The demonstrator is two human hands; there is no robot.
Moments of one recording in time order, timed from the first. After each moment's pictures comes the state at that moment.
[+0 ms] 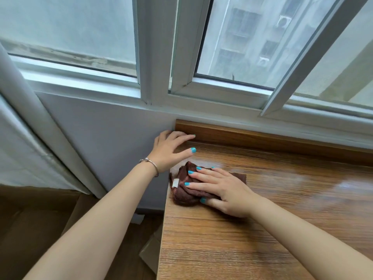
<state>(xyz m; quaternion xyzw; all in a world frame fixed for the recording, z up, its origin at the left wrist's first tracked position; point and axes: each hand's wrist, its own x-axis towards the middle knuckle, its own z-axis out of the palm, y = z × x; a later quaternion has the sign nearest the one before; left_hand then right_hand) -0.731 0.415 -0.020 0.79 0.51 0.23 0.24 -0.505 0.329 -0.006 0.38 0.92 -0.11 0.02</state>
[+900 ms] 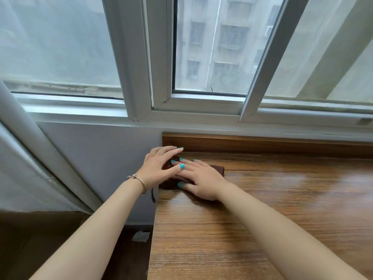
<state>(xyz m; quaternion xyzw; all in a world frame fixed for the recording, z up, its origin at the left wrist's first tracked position) -0.732 0.390 -0.005 0.82 0.48 0.21 0.22 -0.529 0.365 -0.011 0.44 0.89 -0.10 -0.02</state>
